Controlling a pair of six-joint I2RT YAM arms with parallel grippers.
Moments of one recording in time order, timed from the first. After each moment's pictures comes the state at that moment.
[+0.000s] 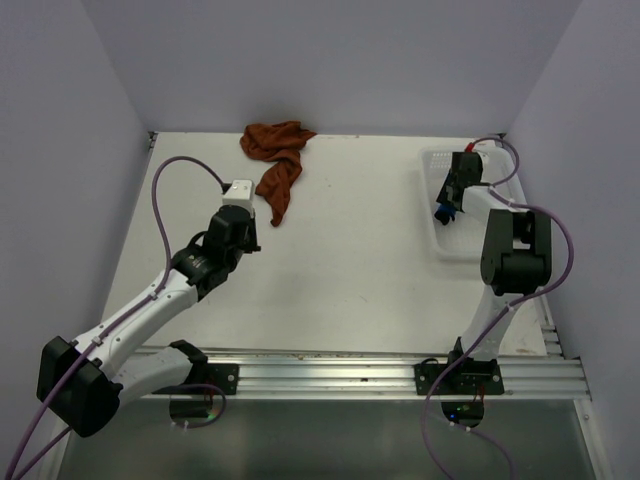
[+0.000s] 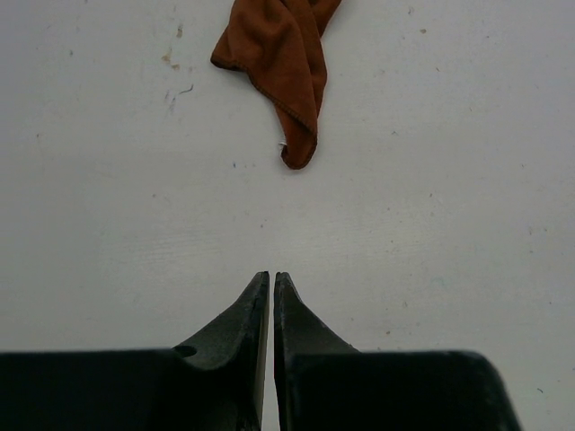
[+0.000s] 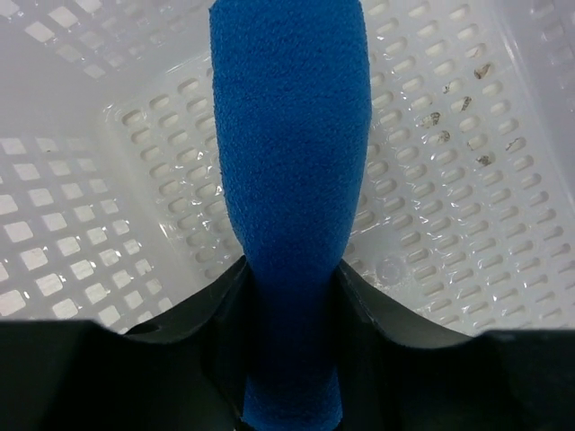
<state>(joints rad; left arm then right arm) -0.56 1.06 0.79 -0.29 -0.40 -0.31 -0.04 1.92 1.26 -0.17 0.27 0.34</state>
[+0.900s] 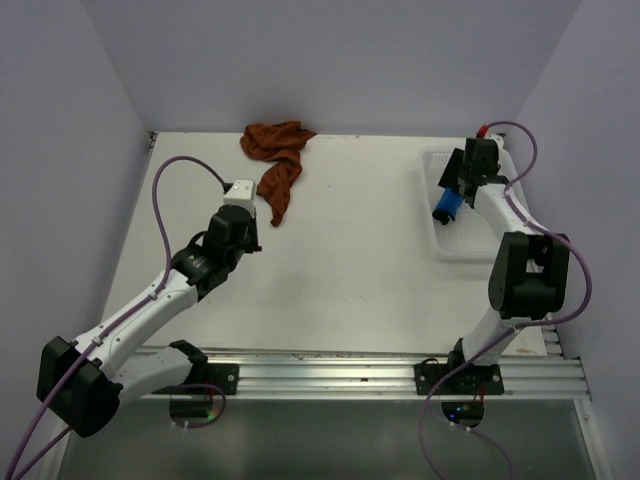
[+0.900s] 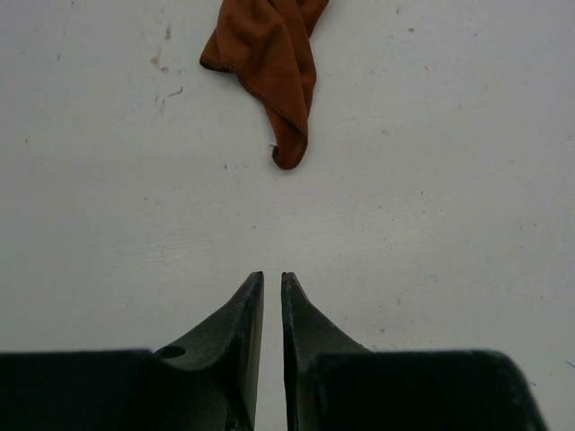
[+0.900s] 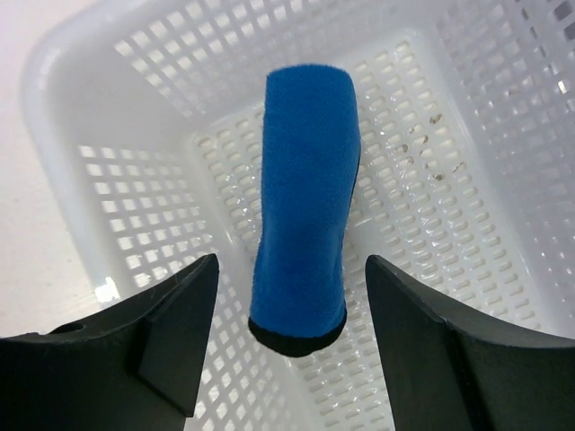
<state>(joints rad) -0.56 1.06 0.79 -0.29 -0.38 -0.30 -0.05 1.77 1.29 -0.26 0.25 0.32</state>
